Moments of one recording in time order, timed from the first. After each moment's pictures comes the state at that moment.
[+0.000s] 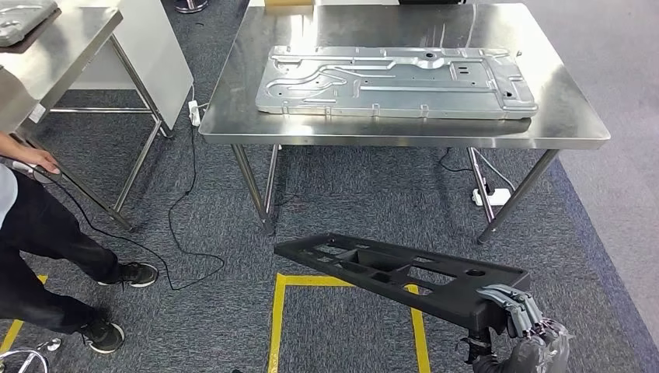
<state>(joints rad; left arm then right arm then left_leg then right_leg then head) -0.08 -0.22 1.00 -0.22 -1.19 0.16 -0.32 0.35 0.01 0.16 -2.03 0.76 -0.69 -0.49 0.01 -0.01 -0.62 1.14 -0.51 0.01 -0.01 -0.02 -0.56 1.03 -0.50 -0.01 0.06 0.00</state>
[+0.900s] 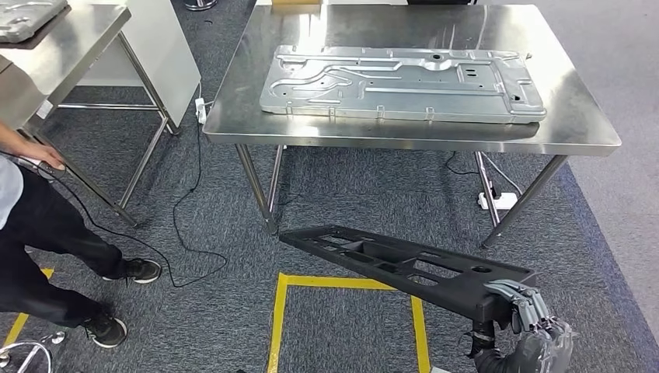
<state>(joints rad) -0.08 -0.22 1.00 -0.22 -1.19 0.13 -0.34 0.34 0.04 0.15 -2.03 0.75 -0.69 -0.46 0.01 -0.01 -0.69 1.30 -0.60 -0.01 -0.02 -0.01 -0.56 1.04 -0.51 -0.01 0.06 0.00</state>
